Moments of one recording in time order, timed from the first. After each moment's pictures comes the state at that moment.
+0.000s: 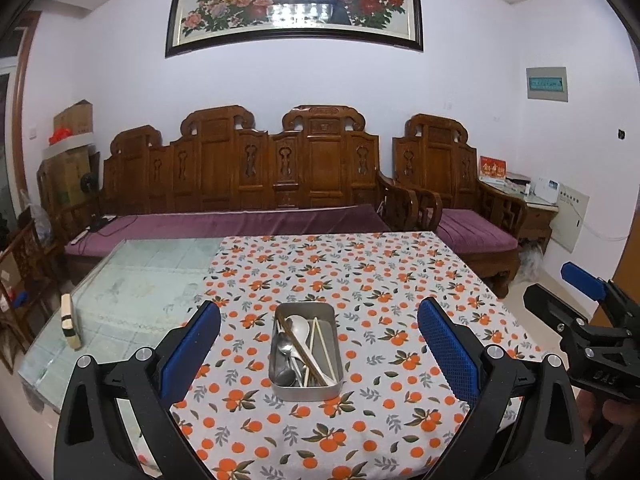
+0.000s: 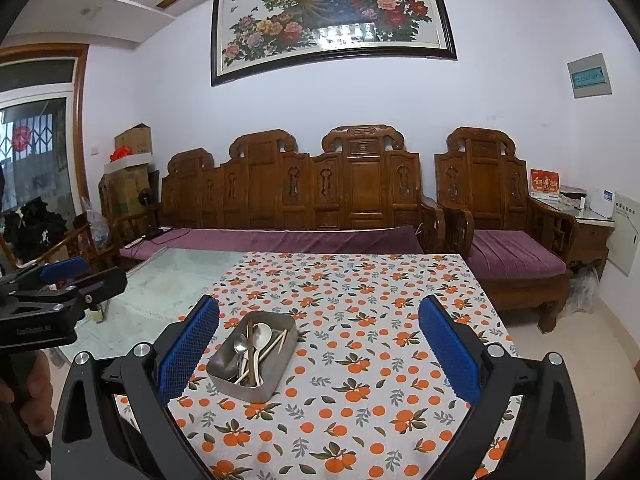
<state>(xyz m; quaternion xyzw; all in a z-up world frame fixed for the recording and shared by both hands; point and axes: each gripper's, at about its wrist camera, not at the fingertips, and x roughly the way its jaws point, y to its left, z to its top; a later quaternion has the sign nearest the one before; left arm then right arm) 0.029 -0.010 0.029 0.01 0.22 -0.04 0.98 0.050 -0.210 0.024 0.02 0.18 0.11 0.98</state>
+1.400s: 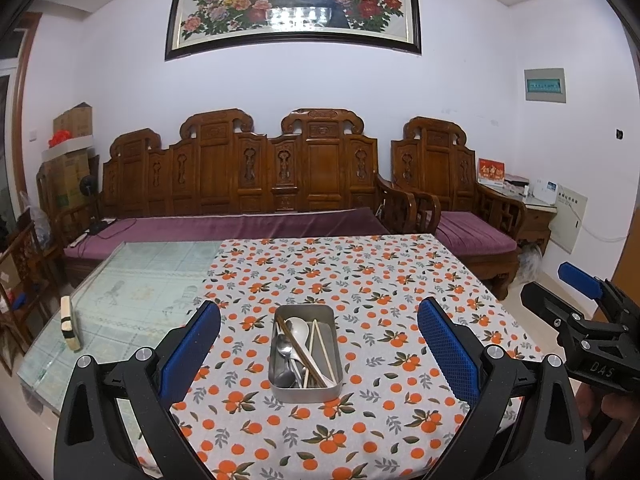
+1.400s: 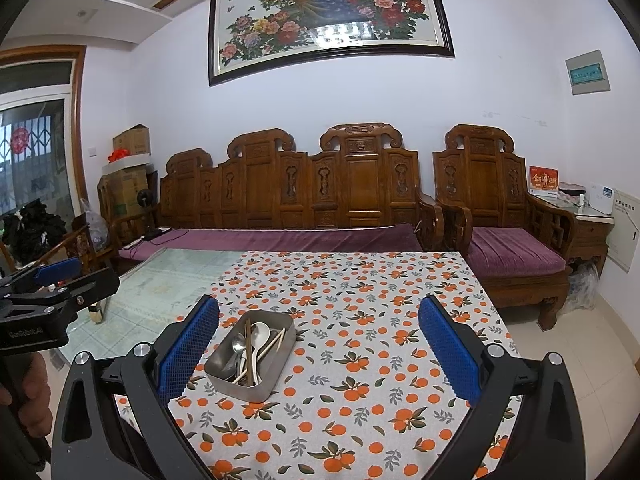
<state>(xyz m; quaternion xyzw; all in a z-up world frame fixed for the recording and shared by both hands) 0.027 -0.012 0.034 0.01 0.21 -0.04 0.98 0.053 -0.210 0.023 0.02 0.18 0.11 0.98</state>
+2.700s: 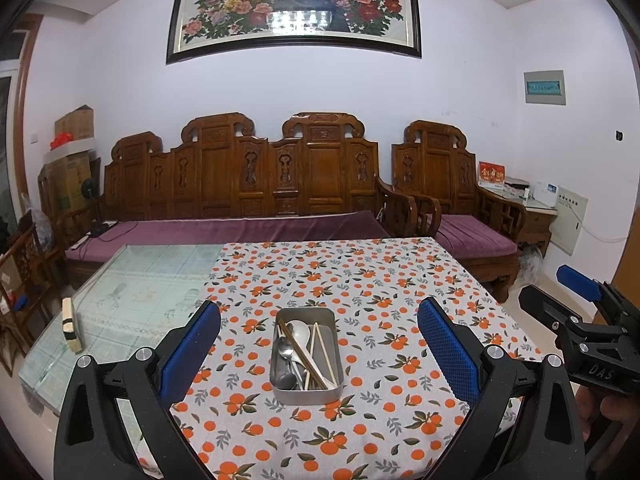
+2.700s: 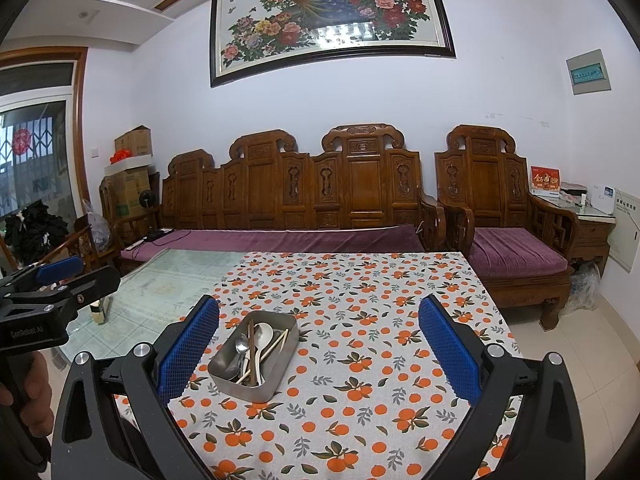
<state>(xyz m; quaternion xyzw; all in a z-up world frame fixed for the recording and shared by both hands) 0.026 -0.011 0.033 0.01 0.21 -0.04 0.98 0.052 -0.206 0.022 0.02 0.18 0.11 0.98</state>
